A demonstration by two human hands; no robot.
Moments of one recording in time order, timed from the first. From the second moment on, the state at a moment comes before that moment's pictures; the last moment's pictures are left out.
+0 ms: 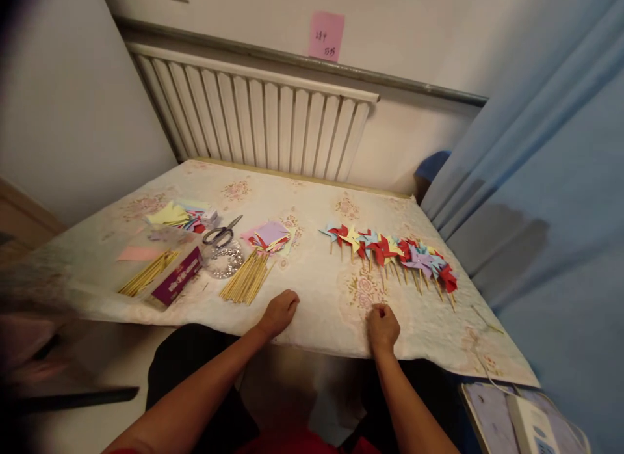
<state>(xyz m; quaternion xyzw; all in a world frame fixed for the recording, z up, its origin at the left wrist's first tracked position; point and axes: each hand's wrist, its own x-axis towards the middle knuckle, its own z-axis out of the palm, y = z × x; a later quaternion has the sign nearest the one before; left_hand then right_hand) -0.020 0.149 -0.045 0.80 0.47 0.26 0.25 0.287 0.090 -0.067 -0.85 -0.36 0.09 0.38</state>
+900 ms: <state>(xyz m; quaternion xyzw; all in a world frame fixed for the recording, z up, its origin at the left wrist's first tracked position) -0.042 0.190 -0.033 0.70 0.45 0.24 0.50 0.064 0.323 0.018 -0.57 -0.77 0.10 0.26</state>
